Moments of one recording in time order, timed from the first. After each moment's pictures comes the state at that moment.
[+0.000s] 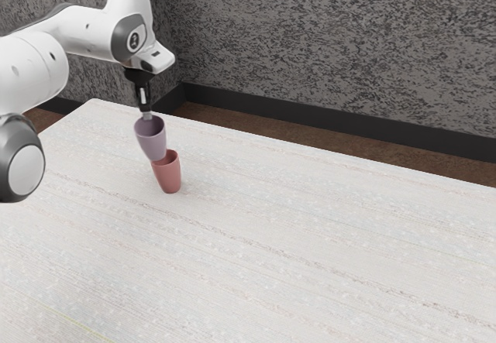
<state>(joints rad) 0.01 0.56 0.24 -1.21 0.03 1.83 1.07</state>
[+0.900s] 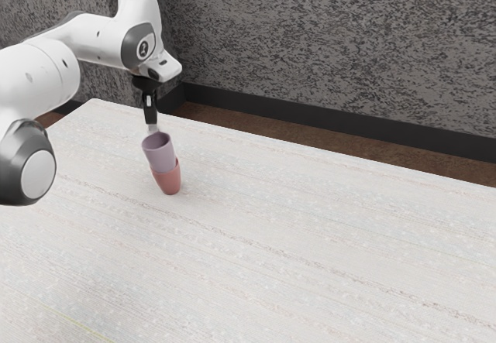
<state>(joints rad) 0.01 0.62 0.23 -1.17 0.02 1.82 1.10</state>
